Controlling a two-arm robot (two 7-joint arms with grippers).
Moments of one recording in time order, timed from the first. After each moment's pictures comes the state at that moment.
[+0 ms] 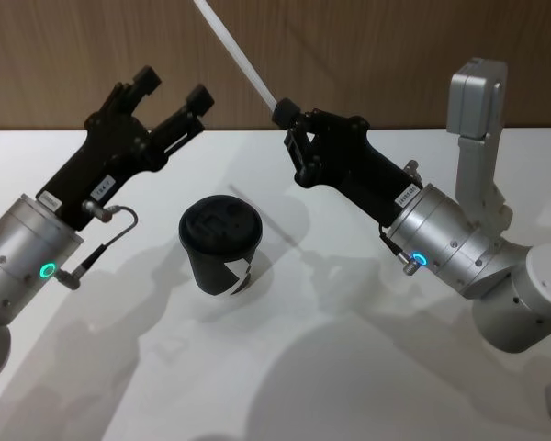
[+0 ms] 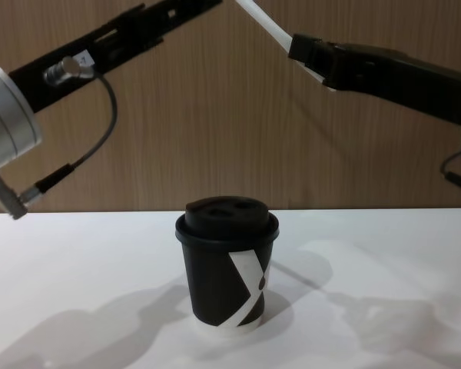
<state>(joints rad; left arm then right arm) -0.20 0.35 0.29 -1.69 -0.81 -0.10 -0.50 0.27 0.33 -0.36 -1.66 0.51 -0.02 0.47</state>
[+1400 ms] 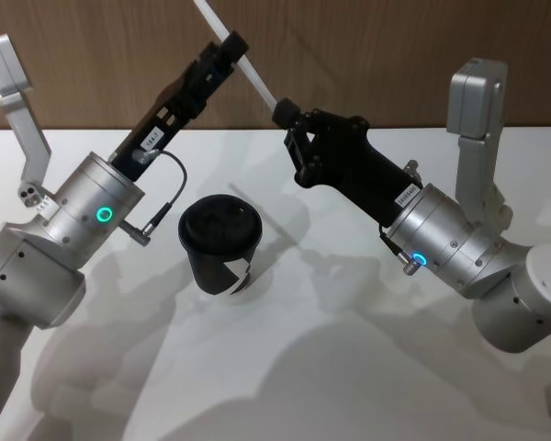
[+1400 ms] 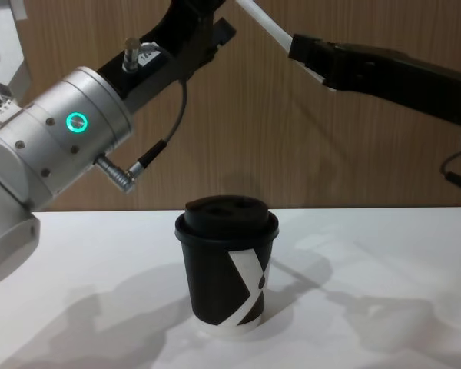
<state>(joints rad) -0.45 0.19 0.36 -1.34 -1.17 0.05 -0.72 0.27 0.33 -0.36 -1.66 0.51 -0.02 0.47</state>
